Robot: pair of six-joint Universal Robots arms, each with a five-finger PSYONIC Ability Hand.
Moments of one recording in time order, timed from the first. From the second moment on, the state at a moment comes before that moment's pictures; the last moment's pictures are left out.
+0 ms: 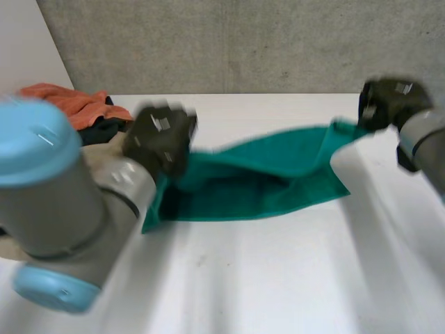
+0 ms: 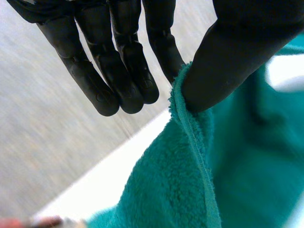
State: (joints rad) left arm 4.05 -1.86 -1.52 3.26 -1.69 3.43; right arm 1.77 -1.17 1.34 -0.02 1.47 3.05; left_hand 1.16 1.20 1.19 1.20 0.98; right_hand 1.12 1.16 1.19 1.19 1.00
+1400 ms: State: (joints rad) left arm 4.26 -1.92 -1.69 3.31 -1.61 3.58; right arm 1.66 -1.24 1.70 -0.07 1.22 2.61; left_hand 1.15 1.19 1.18 1.19 0.97; right_hand 1.12 1.17 1.18 1.19 0.97
